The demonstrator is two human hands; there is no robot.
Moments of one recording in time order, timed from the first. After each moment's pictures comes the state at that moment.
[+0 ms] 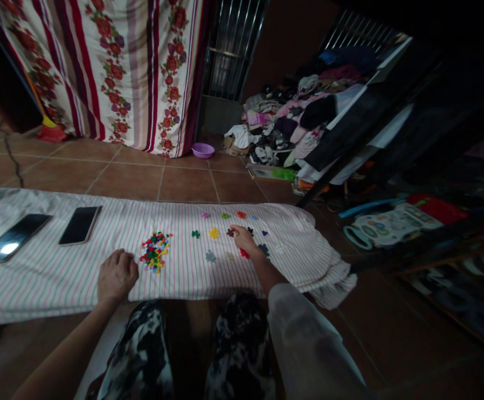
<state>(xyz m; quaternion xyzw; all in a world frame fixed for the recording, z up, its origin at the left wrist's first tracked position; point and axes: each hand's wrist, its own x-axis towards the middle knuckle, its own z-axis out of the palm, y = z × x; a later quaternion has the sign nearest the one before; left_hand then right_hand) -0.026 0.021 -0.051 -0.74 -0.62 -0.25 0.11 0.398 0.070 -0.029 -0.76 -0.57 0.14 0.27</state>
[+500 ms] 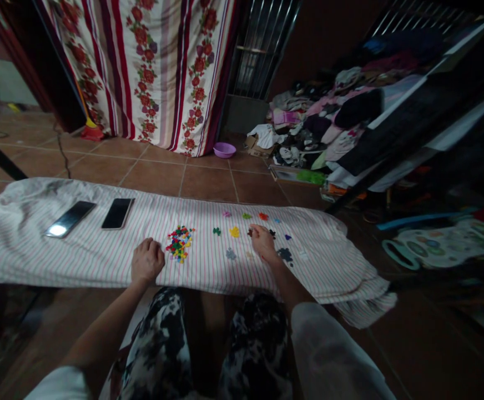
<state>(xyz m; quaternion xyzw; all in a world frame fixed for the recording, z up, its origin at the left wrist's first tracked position) -0.023 0.021 -0.051 -0.72 -0.64 -0.24 0.09 0.378 0.062 -0.024 -0.74 -0.60 0.09 0.31</state>
